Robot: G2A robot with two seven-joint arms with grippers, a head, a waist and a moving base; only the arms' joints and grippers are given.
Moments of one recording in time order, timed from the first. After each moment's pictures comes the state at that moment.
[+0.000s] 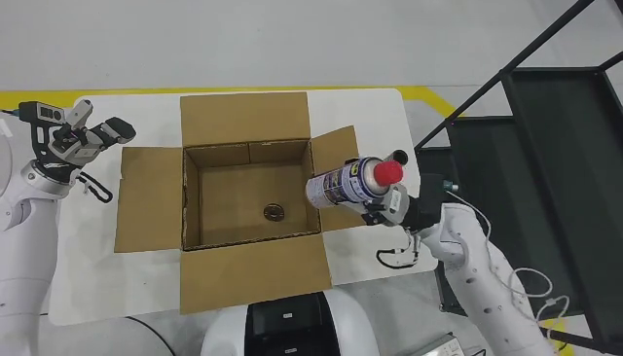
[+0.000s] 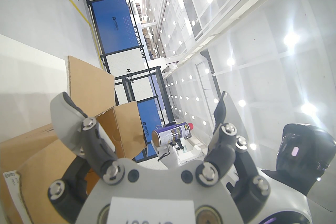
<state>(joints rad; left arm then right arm) 1.03 -0.99 -1.55 -1.05 -0.72 -0.47 -1.12 -1.51 -1.13 1.38 -1.76 -1.12 -0.97 -0.36</state>
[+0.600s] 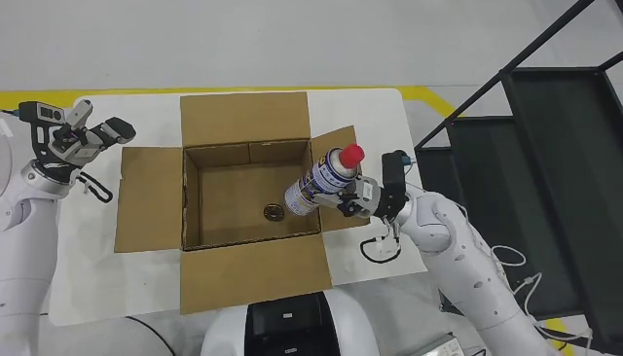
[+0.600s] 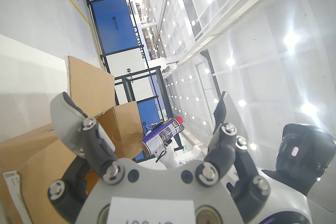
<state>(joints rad) 1.03 -0.99 -1.55 -1.05 -0.72 -0.47 -1.12 -1.40 -1.14 1.27 -1.65 -0.80 -0.97 -0.03</state>
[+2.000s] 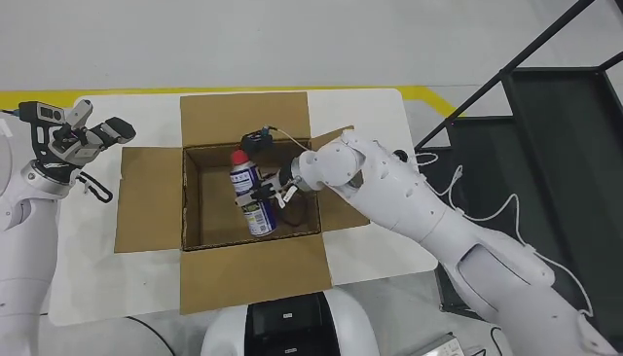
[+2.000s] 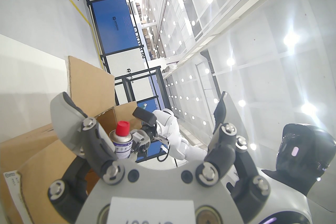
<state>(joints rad) 1.03 -0.99 -1.55 -1.05 -0.72 -0.47 -1.12 -0.65 -1.32 0.57 -1.25 -0.17 -0.07 0.98</state>
